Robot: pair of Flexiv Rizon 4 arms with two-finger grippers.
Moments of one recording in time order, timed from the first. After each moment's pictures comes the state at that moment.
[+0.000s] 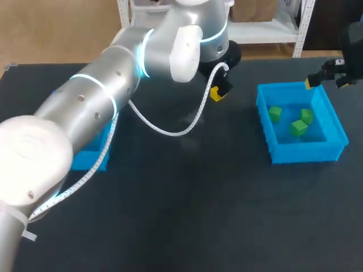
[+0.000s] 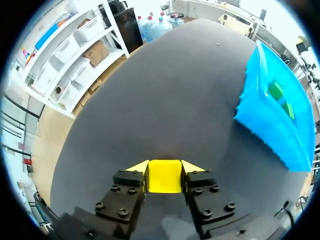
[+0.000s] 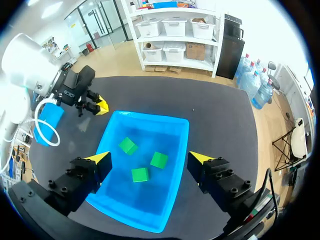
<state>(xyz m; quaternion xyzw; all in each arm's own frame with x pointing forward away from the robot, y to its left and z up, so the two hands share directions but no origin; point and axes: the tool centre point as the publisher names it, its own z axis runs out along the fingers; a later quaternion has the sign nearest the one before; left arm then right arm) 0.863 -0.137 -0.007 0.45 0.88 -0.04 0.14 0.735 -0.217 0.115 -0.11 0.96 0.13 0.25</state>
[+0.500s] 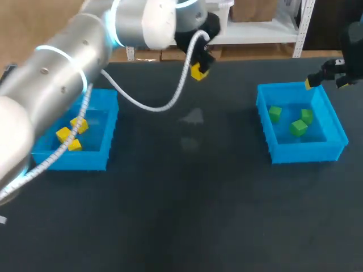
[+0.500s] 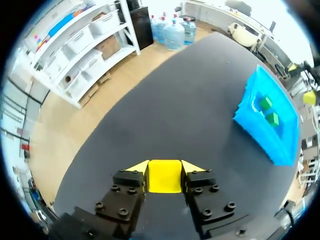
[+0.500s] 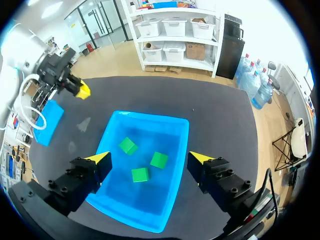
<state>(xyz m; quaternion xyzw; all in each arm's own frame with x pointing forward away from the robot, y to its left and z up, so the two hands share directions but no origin) 0.875 -0.076 0.068 0.39 0.91 -0.04 0.13 0.735 -0.217 0.115 -0.11 0.96 0.13 0.25</state>
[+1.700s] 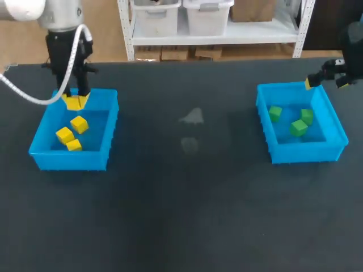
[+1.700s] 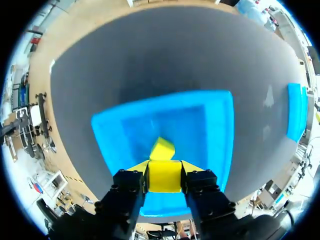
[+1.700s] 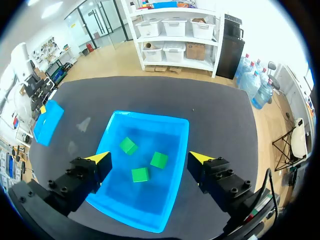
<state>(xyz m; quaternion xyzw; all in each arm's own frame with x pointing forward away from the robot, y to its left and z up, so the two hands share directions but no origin) 0.738 0.229 0.068 0.11 0.98 -0.01 -0.14 0.735 -0.217 0.115 -0.11 0.96 0.13 0.25</state>
